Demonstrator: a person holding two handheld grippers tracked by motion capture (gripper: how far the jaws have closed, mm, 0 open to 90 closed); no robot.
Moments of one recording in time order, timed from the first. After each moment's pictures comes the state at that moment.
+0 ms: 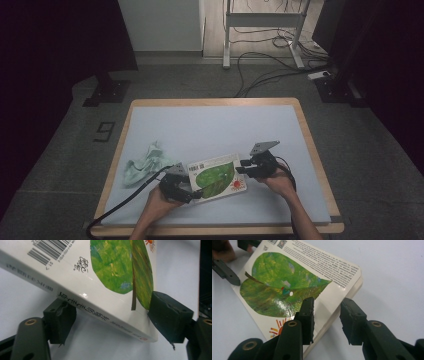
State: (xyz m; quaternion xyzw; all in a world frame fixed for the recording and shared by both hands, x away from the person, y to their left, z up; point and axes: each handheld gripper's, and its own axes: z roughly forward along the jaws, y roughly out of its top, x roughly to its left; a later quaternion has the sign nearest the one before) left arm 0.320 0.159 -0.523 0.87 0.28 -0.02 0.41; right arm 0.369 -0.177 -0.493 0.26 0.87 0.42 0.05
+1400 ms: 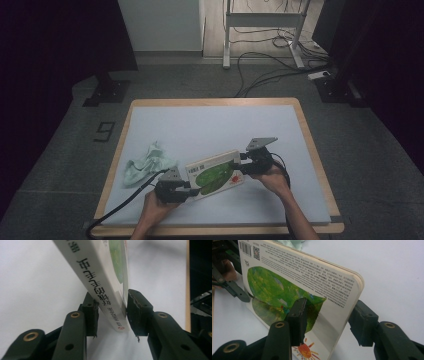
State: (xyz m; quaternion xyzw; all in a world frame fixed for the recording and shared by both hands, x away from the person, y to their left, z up) left arm 0.305 0.169 -0.516 0.86 0.24 0.02 0.44; right arm 0.371 -0.161 -0.475 0.27 0.85 0.46 0.06
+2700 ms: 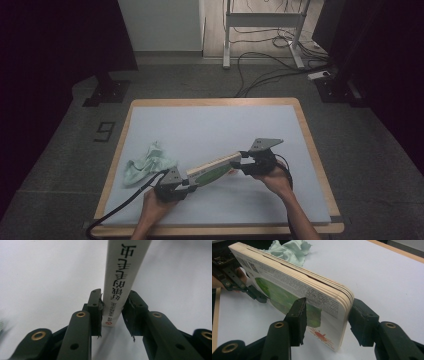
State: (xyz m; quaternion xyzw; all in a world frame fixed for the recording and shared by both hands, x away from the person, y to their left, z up) left arm 0.301 0.168 -0.518 0.87 0.24 0.09 0.42; right arm 0.358 -0.166 -0.461 0.25 0.83 0.48 0.09
